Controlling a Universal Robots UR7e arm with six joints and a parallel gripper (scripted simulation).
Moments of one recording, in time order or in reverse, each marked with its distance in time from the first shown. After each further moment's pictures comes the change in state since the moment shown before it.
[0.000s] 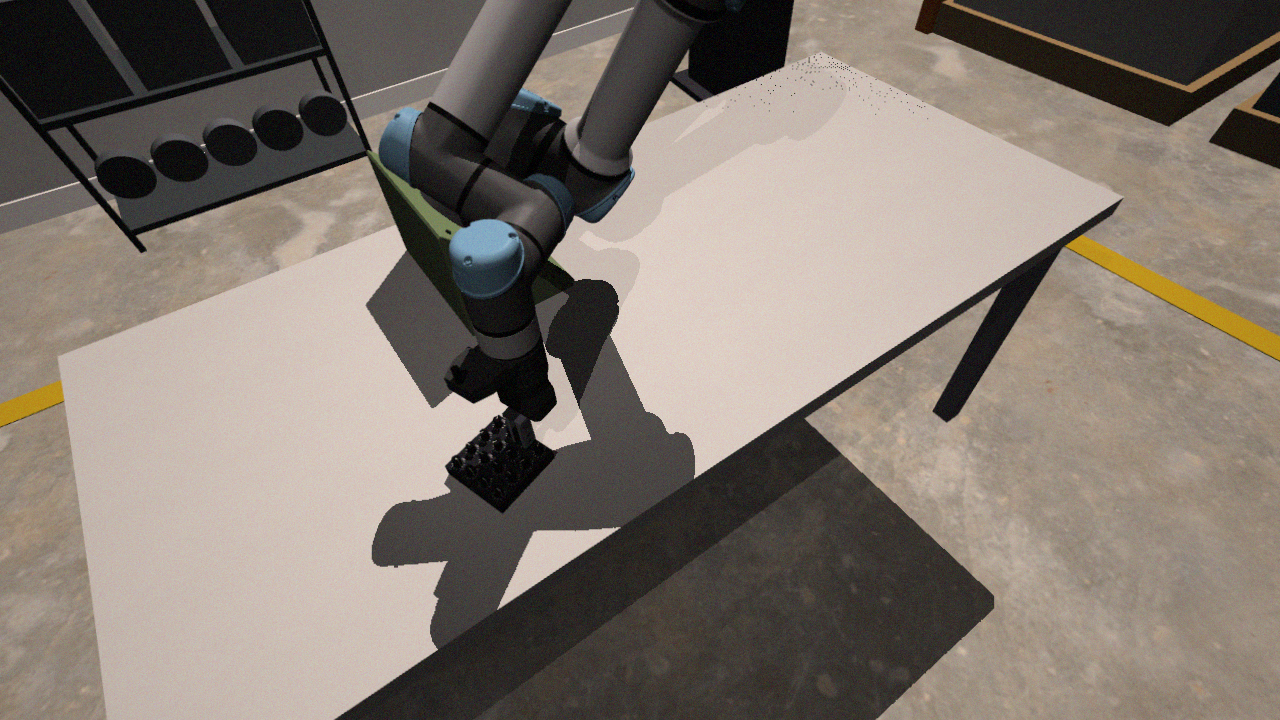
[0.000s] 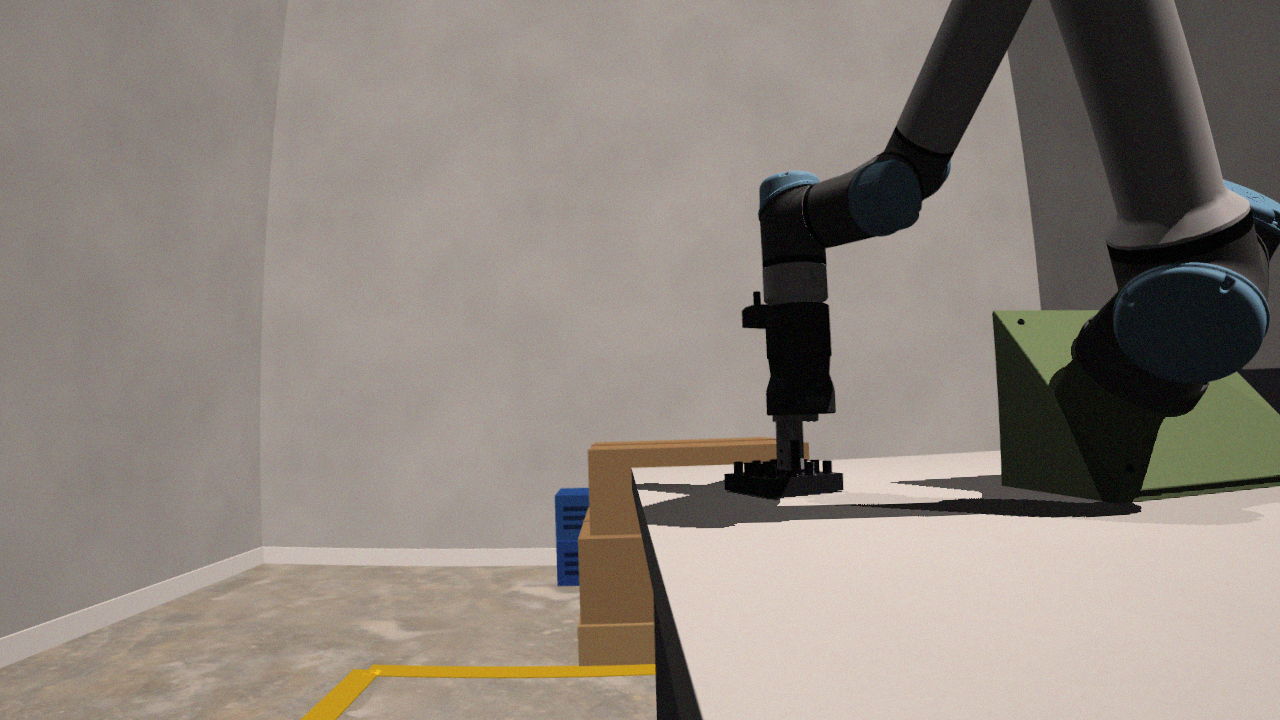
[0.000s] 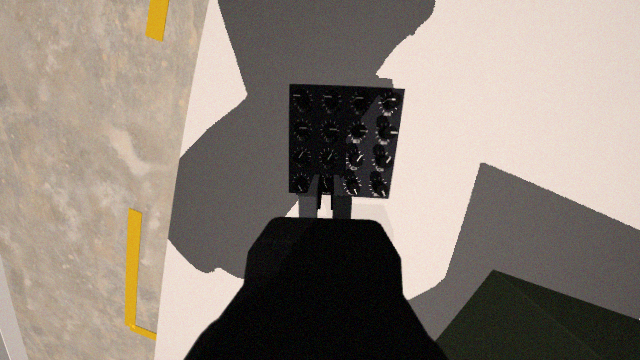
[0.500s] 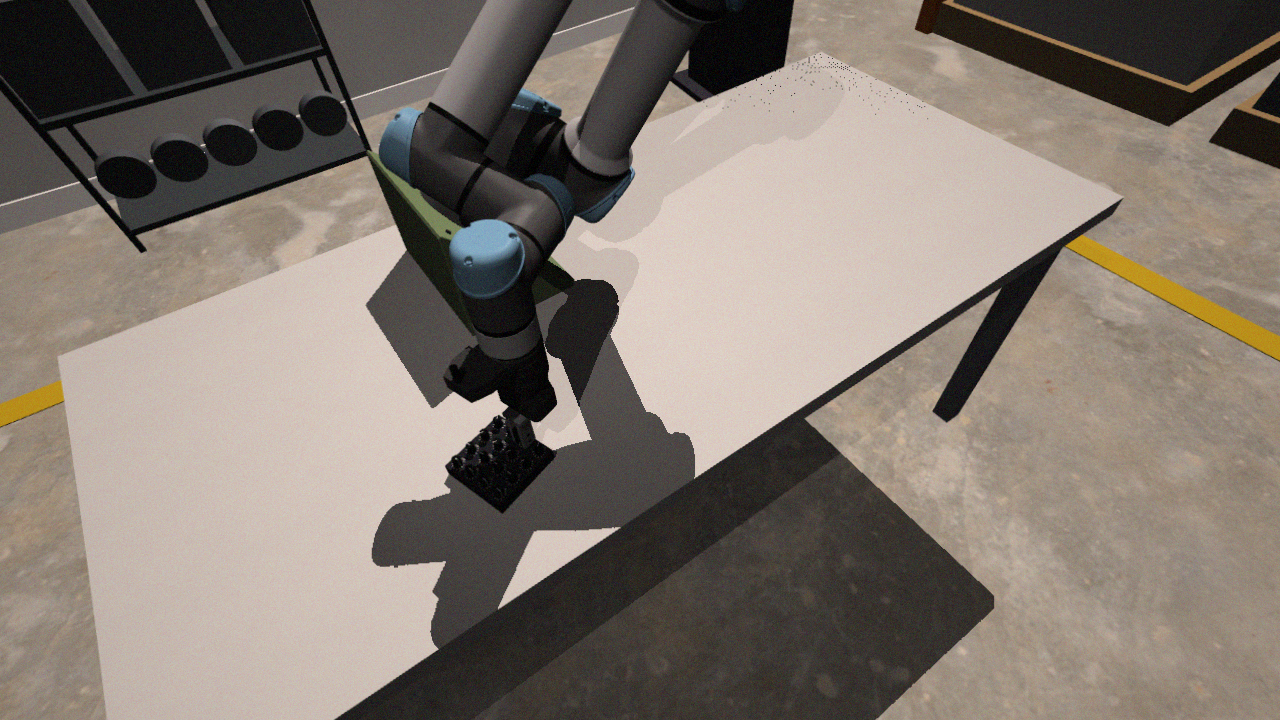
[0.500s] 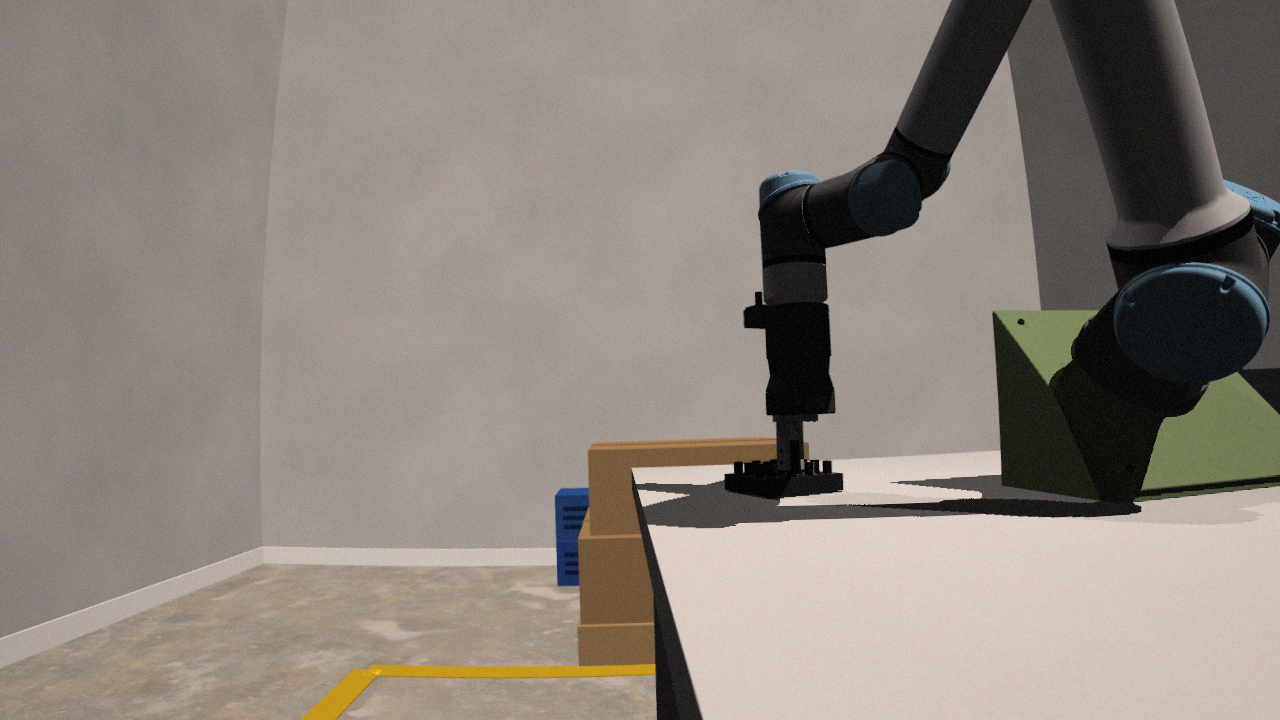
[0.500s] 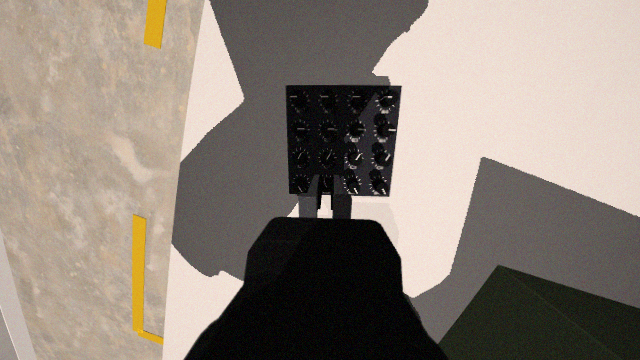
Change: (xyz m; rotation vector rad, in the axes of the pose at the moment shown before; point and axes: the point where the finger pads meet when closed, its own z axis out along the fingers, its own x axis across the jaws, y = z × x) arm 0.000 0.000 0.000 0.000 -0.001 0.035
